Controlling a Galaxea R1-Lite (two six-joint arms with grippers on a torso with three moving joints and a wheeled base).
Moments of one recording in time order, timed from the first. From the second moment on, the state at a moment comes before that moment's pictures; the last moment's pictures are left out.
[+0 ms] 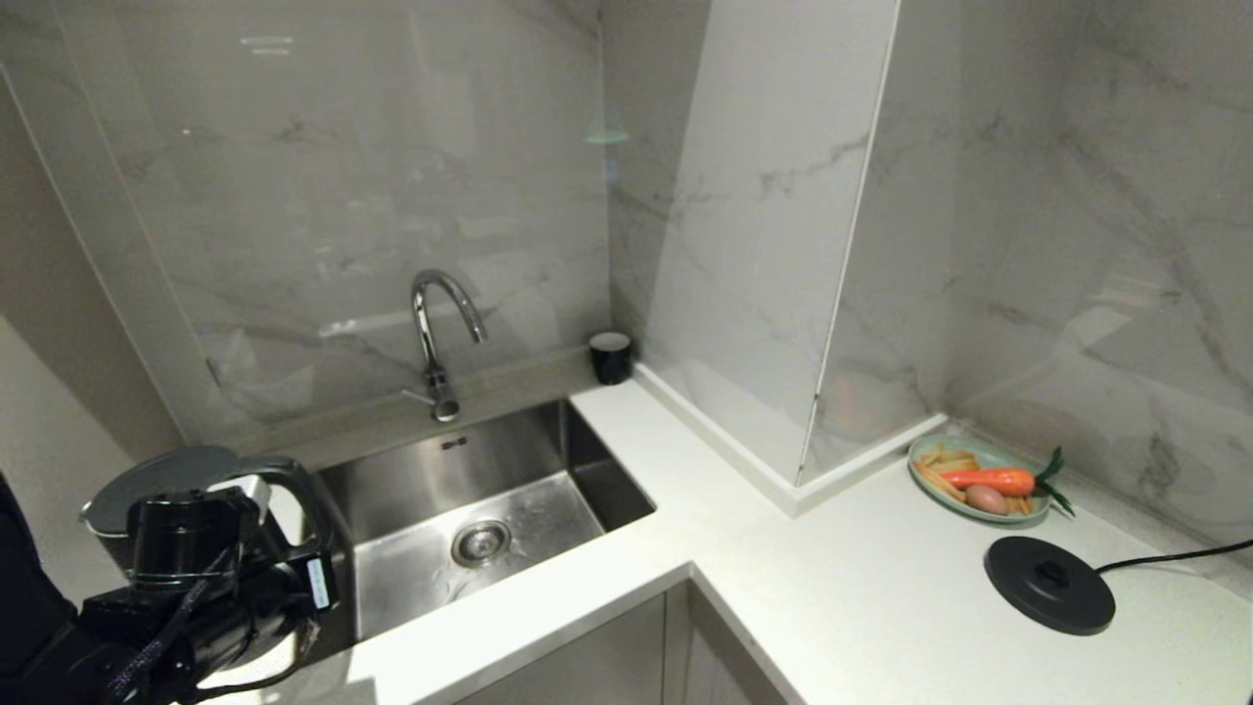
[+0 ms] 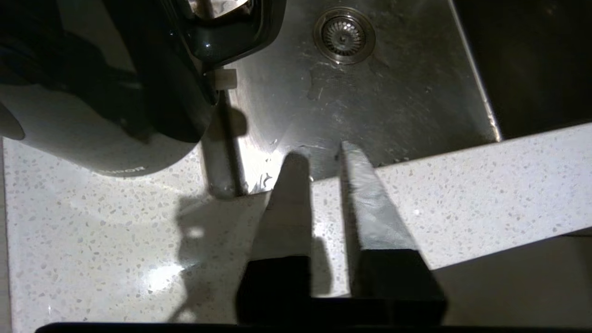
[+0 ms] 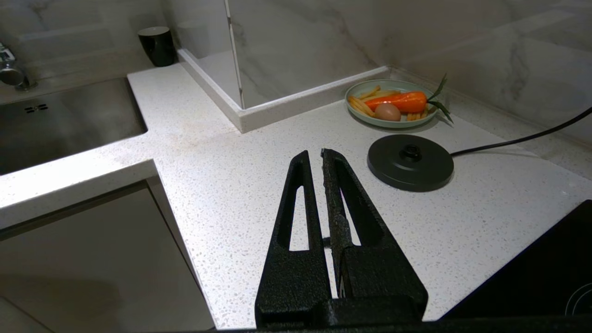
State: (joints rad) left arm -0.02 1.89 -0.28 -0.96 0.16 -0.27; right arm 0.00 0.00 0.00 0.00 0.00 0.00
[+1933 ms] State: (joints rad) left arm 0.05 2.15 -0.66 -0.97 0.18 -0.21; right arm 0.00 0.00 0.00 0.00 0.00 0.00
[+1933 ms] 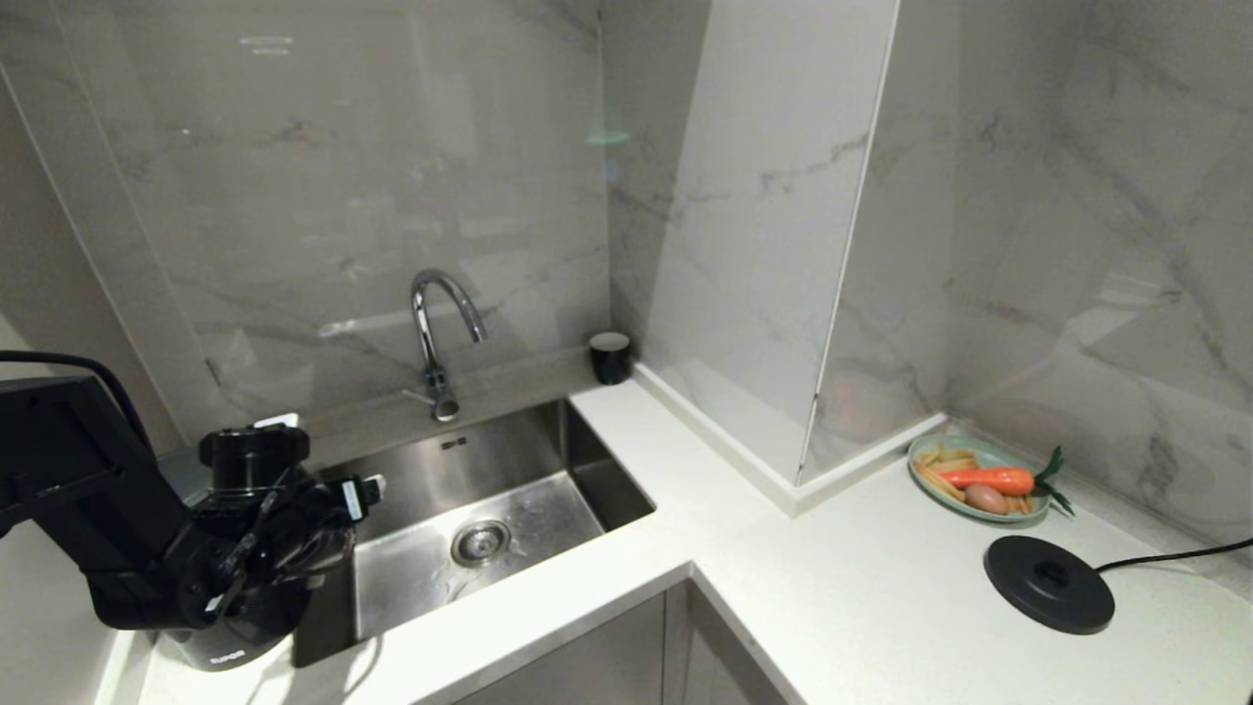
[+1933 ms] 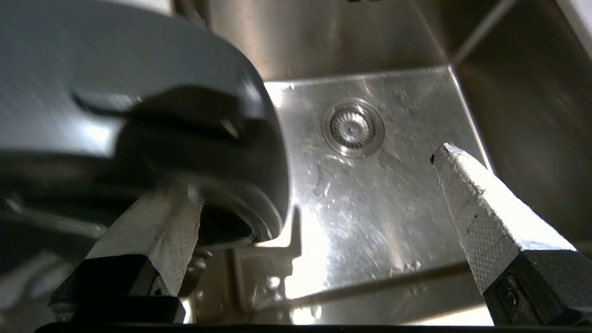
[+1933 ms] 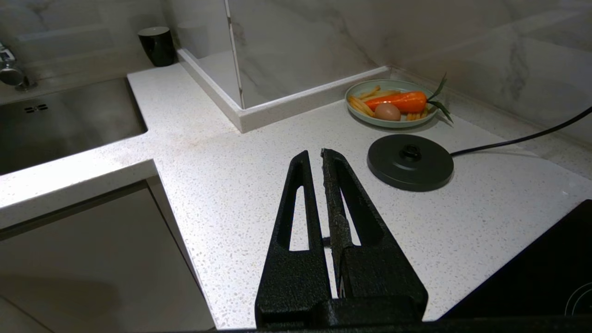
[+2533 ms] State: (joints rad) left arm 0.07 2.21 -0.71 -1.07 0.17 -0.18; right arm 0.00 0.00 0.00 0.00 0.00 0.00
